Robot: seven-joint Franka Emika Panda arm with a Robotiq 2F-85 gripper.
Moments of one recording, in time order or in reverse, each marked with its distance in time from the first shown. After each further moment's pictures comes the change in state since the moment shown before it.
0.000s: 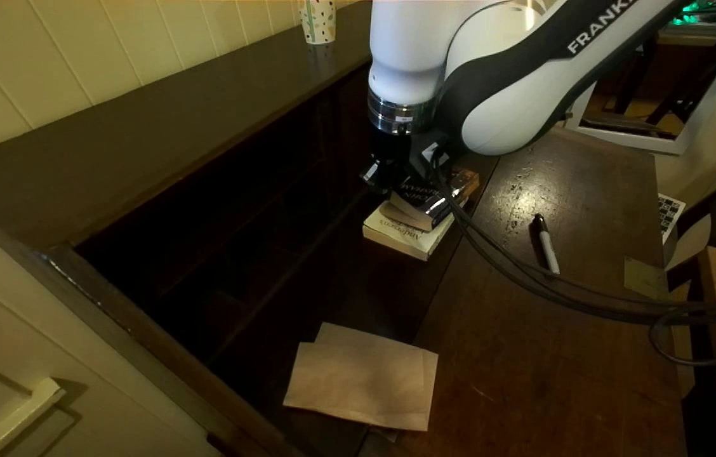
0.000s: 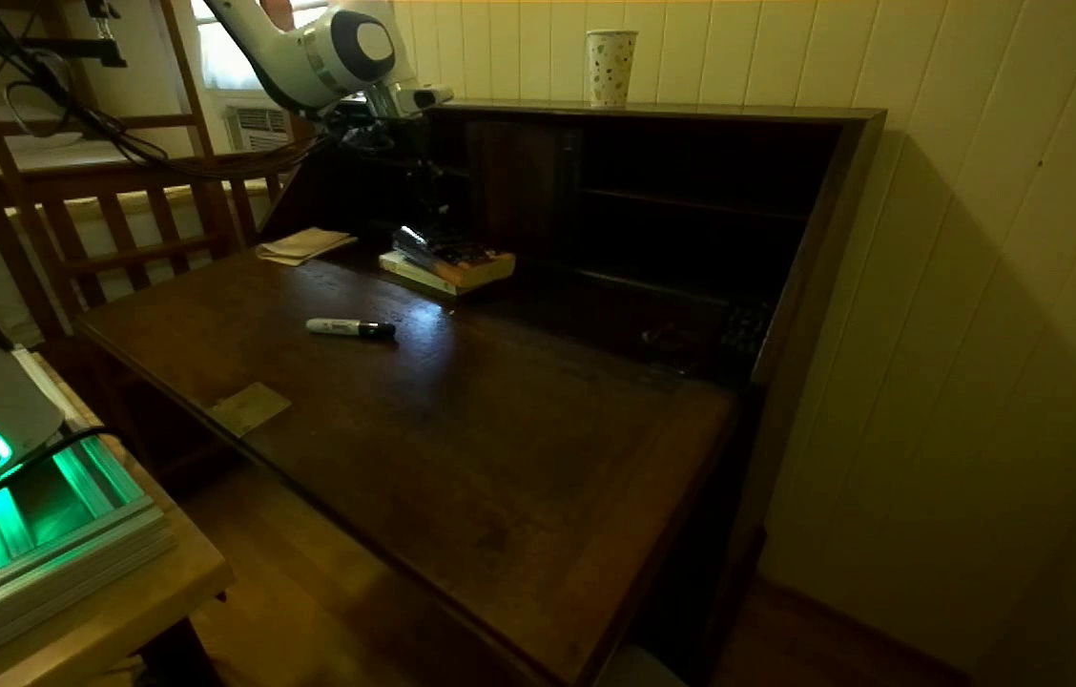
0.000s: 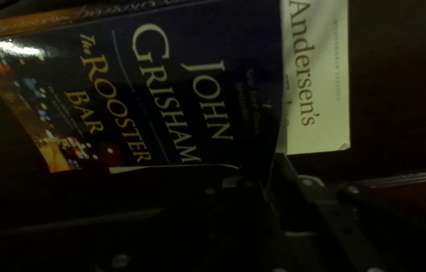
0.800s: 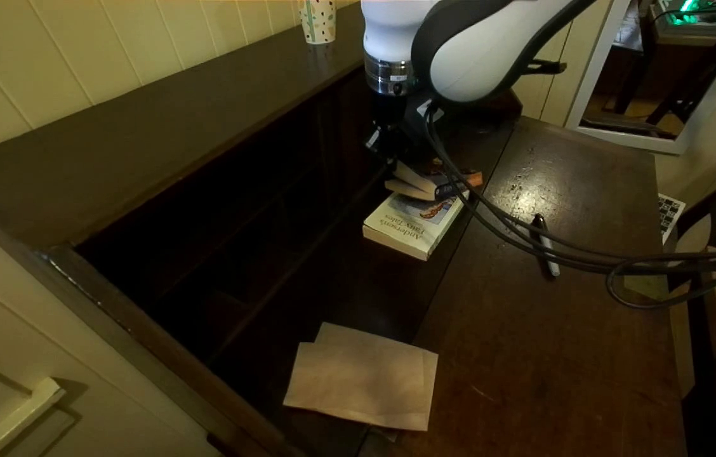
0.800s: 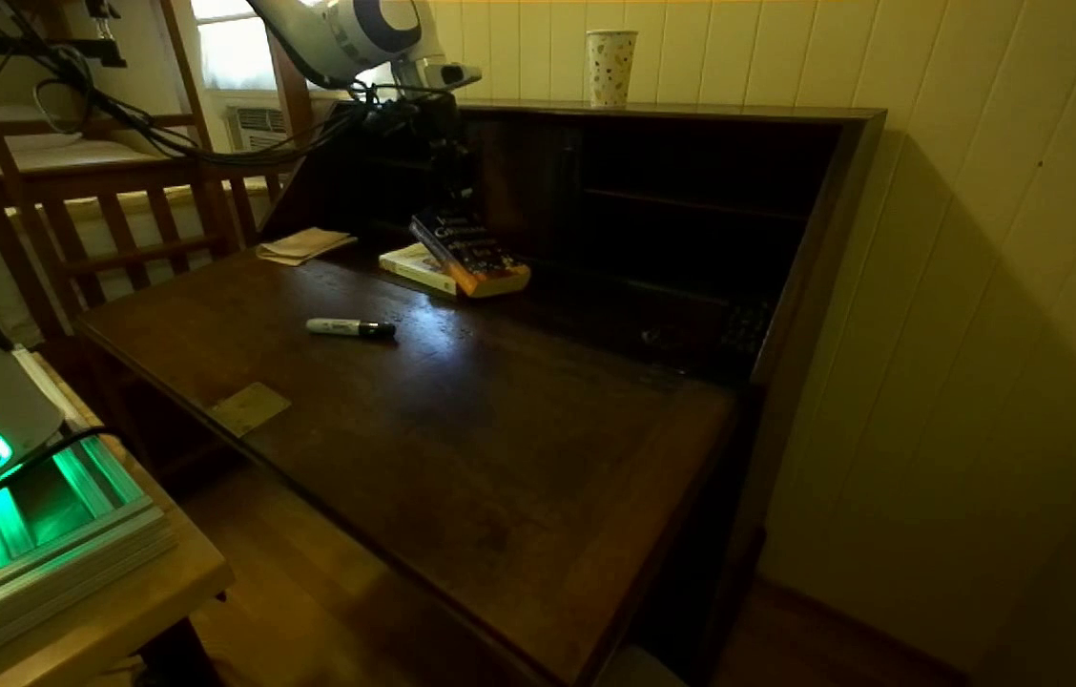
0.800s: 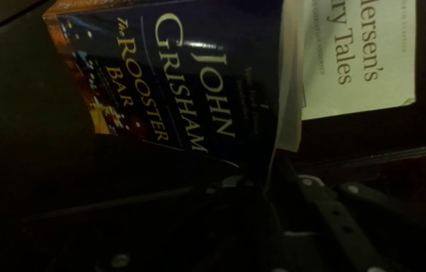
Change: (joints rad) arm -0.056 0.007 0.000 0.120 0.043 -0.171 -0.089
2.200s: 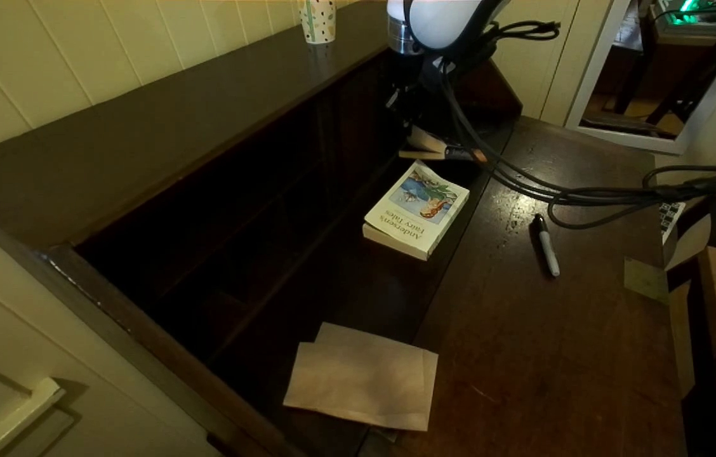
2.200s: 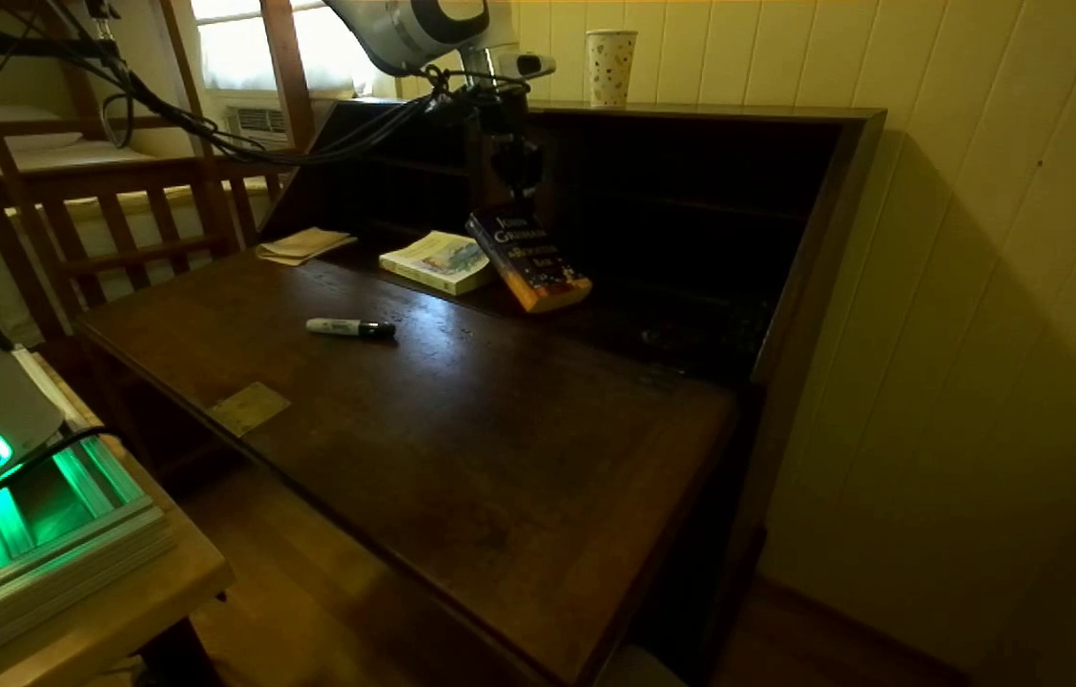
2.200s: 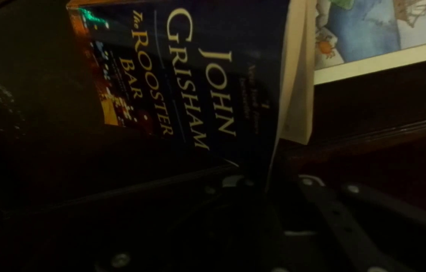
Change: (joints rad) arm -0.129 0.095 -0.057 0.178 0.177 -0.072 -0.304
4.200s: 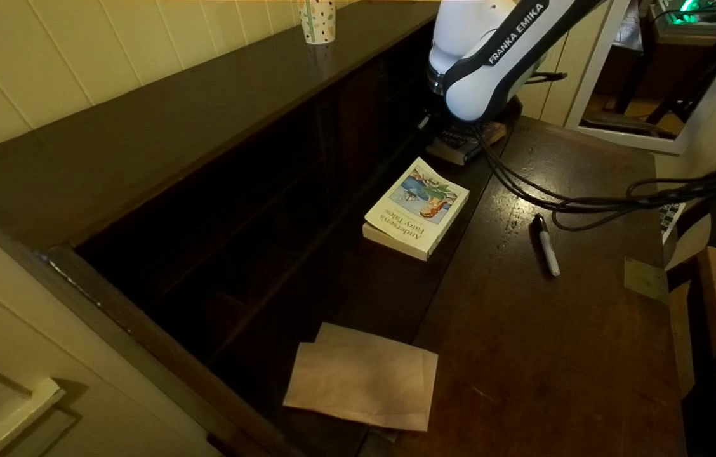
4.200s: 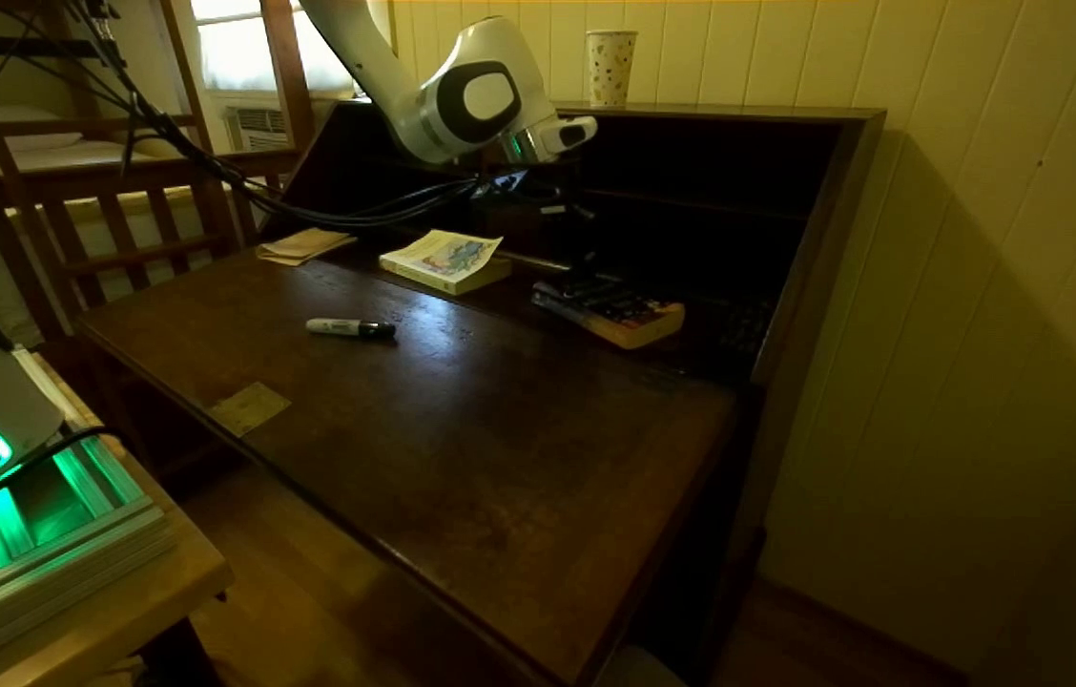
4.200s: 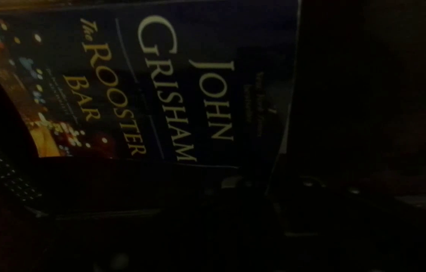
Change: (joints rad) arm -0.028 0.189 -0.160 -0.069 0.031 0.432 -0.114
